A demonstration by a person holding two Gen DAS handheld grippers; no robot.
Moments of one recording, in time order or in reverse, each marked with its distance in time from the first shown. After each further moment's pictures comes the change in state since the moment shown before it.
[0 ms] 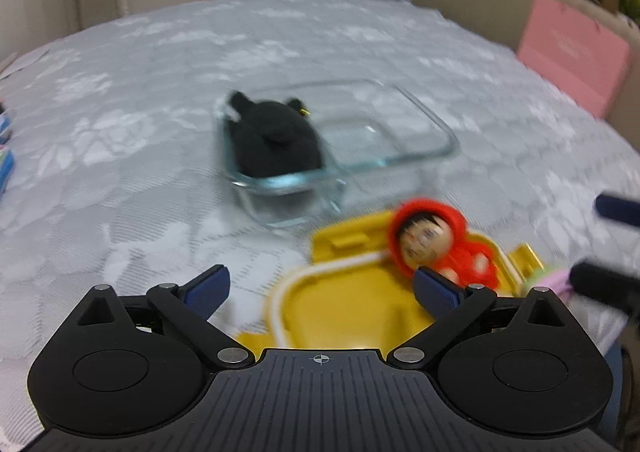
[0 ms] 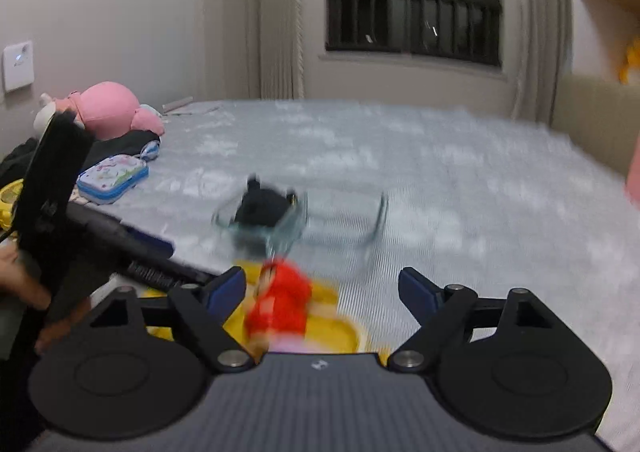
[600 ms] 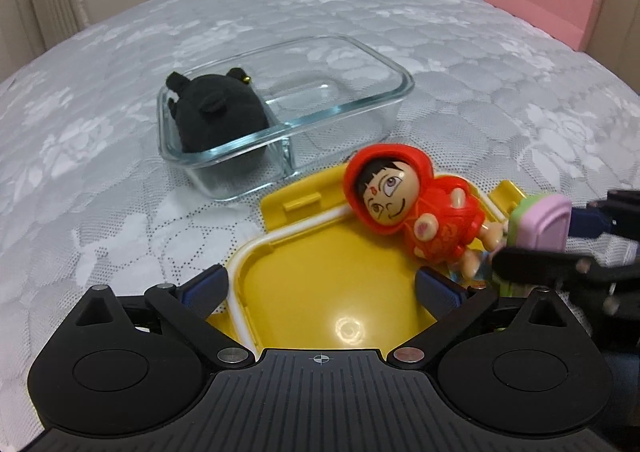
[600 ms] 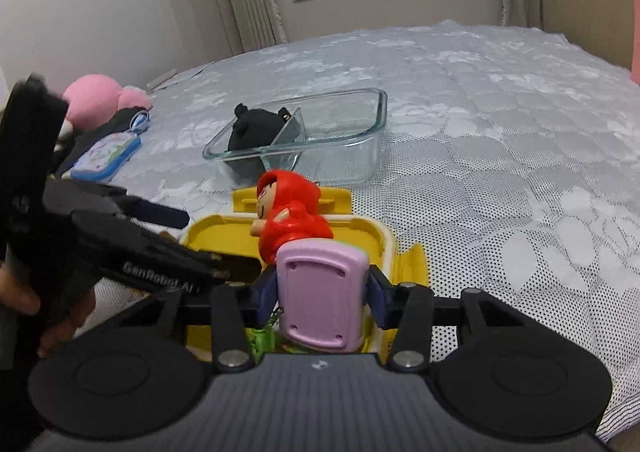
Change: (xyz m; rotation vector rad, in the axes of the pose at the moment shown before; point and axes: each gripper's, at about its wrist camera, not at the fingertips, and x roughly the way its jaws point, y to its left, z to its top) left arm 0.010 -0.025 -0.011 0.143 0.080 -0.002; right arm 0.031 -0.011 -0.028 0.176 0.131 0.039
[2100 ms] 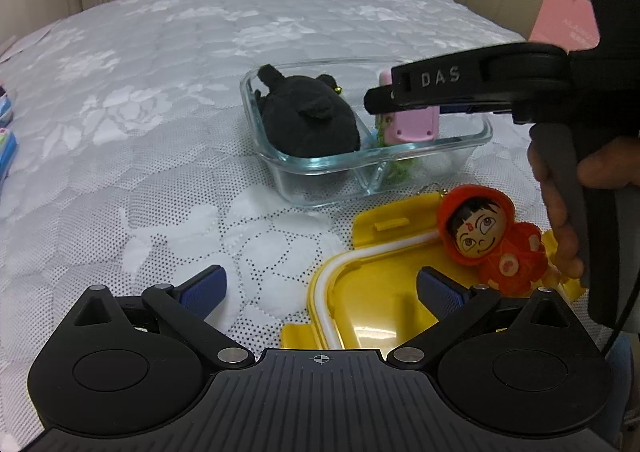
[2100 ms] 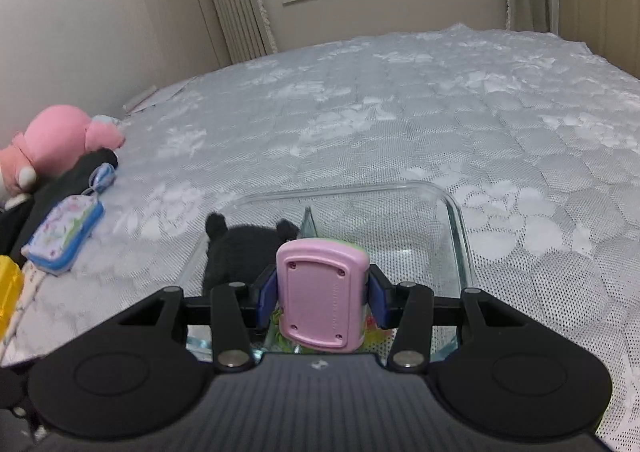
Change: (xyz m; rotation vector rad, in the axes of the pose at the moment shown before) left arm -0.003 0.058 0.003 -0.171 -0.023 0.003; right arm 0.134 0.027 0.117 0.013 0.004 -0.034
